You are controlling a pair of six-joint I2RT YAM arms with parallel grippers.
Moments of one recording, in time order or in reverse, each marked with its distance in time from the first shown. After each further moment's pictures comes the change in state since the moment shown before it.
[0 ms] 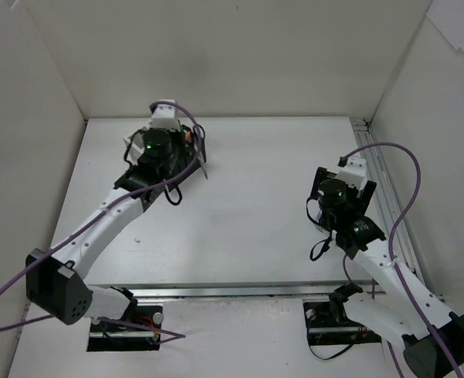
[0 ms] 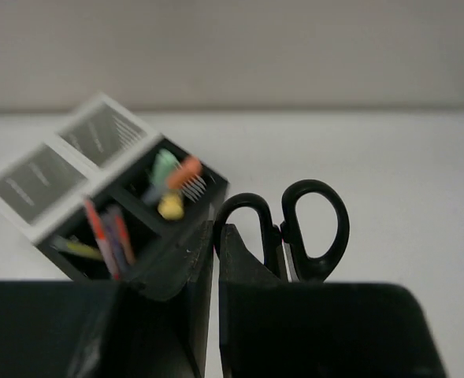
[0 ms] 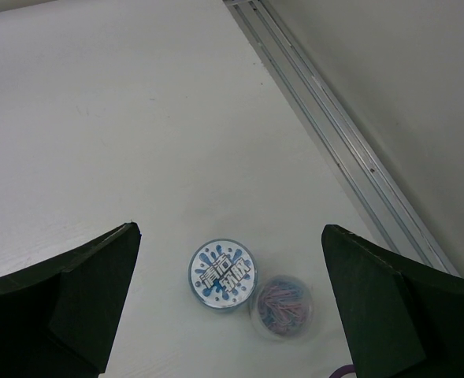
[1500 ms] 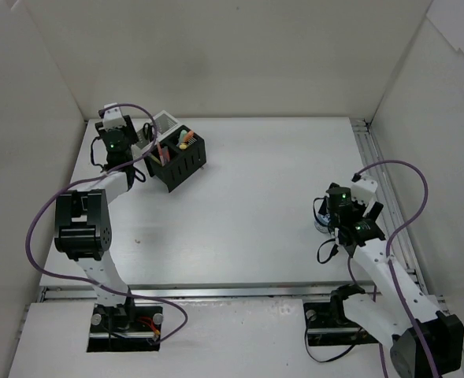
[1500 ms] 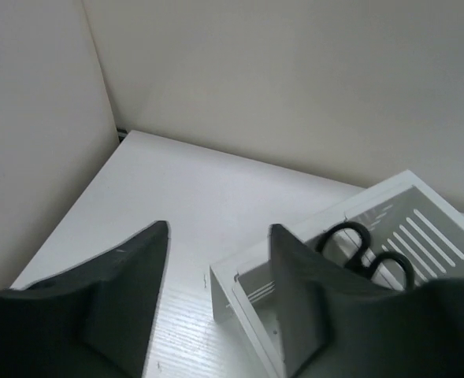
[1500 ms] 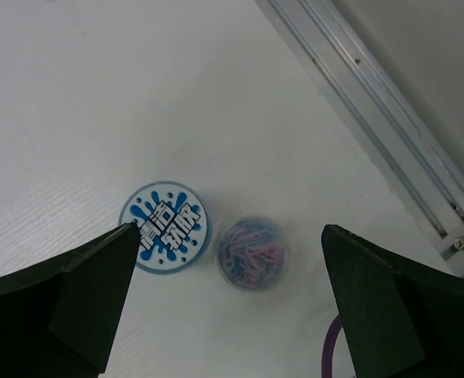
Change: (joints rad) left arm 0.539 0.456 -0.057 0.752 0.039 0.183; right arm -0.170 0.048 -0.095 -0.135 -0.116 0.182
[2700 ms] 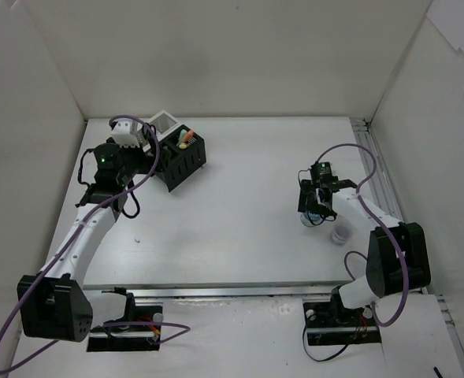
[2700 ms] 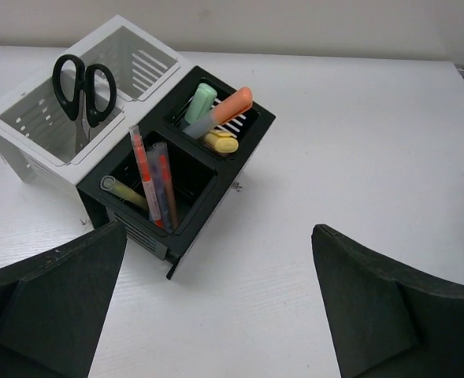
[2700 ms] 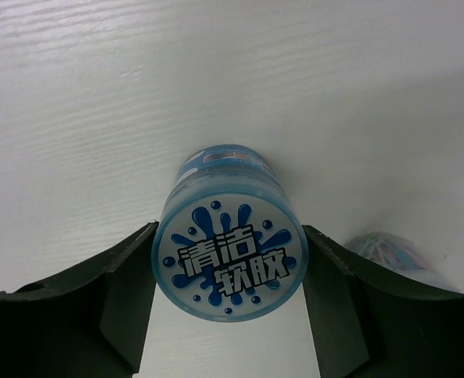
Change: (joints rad) left arm -0.126 -0.620 -0.203 -0.661 0.489 -0.188; right arm -0.093 0.542 0.241 -0.042 -0.528 -0.161
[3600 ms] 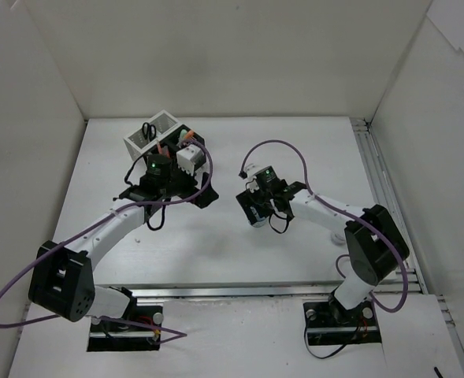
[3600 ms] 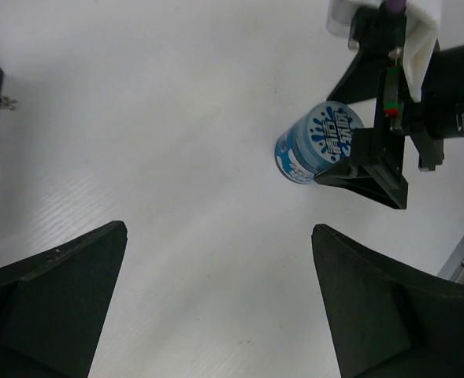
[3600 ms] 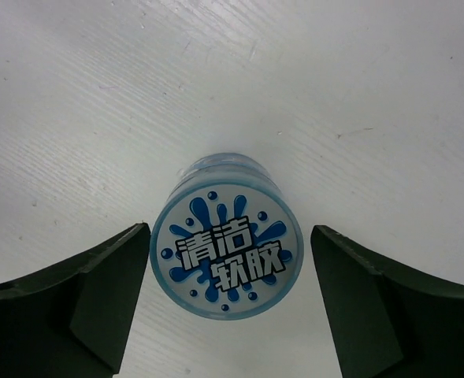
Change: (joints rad) left arm -0.284 0.129 -0.026 -0.103 0.248 0.151; right arm 0.436 0.159 0.121 0.179 -0.187 -0.326
